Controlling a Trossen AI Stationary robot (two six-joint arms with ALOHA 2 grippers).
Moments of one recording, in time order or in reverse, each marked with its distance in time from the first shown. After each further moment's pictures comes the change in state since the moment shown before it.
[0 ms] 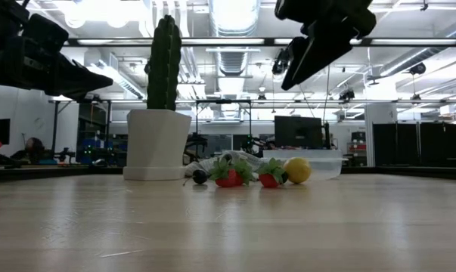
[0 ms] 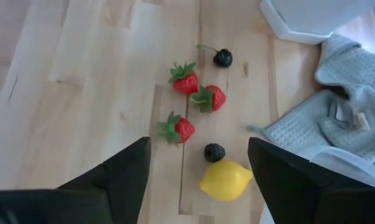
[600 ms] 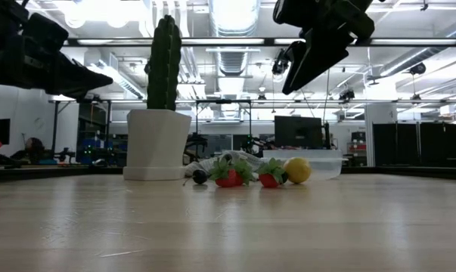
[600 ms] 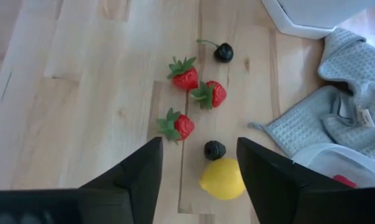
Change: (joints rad) left arm 0.000 -0.001 0.000 0.029 0.000 -0.007; right arm 0.000 0.014 0.000 -0.001 0.000 0.000
